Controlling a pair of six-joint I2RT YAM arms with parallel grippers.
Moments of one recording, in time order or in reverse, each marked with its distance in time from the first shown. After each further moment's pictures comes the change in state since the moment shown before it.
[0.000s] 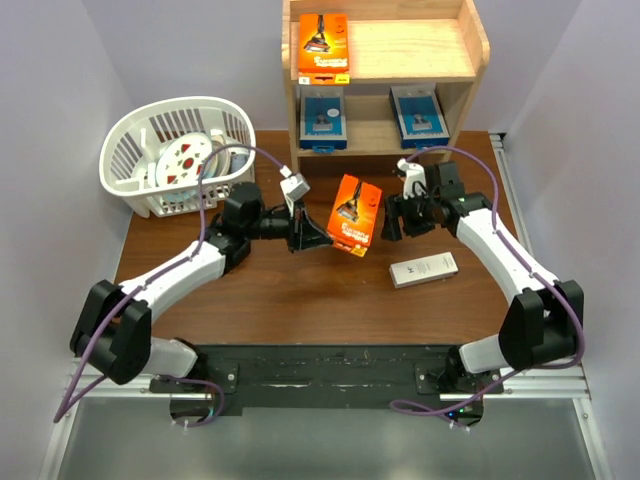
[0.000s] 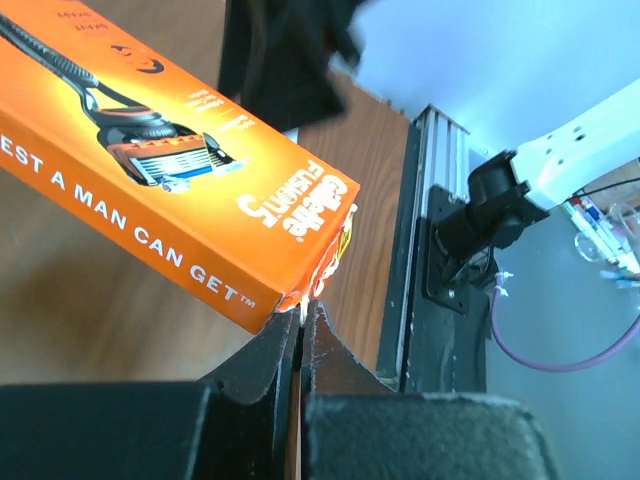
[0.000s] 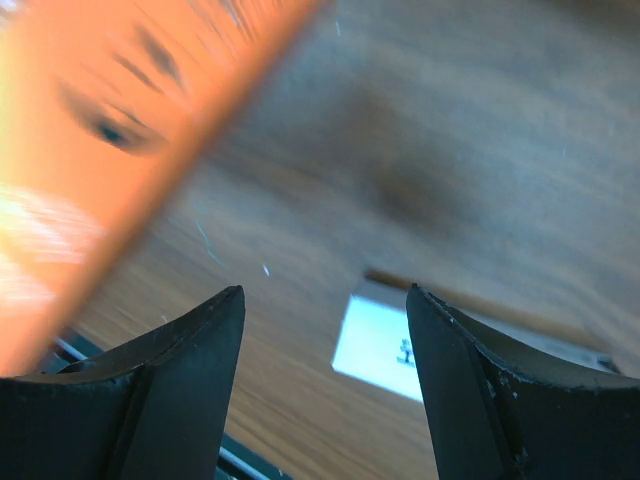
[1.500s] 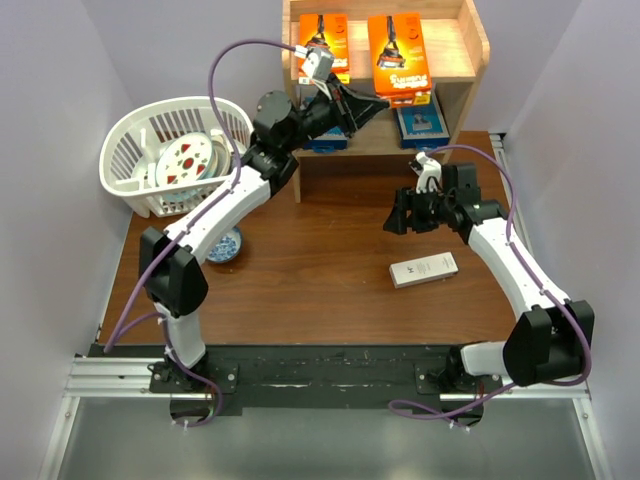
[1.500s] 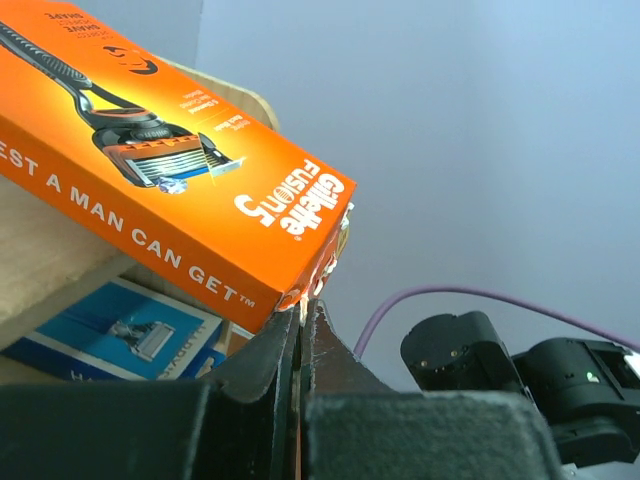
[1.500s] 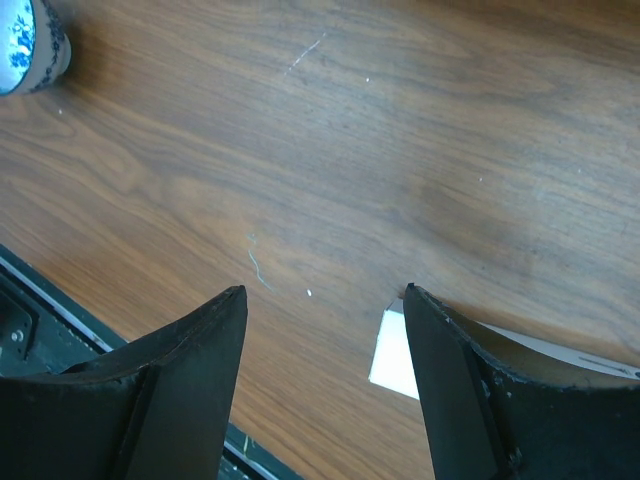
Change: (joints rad) left arm -0.082 0.489 0.976 0.153 -0.347 -0.196; right arm -0.073 -0.098 -0.056 0.074 -0.113 0.106
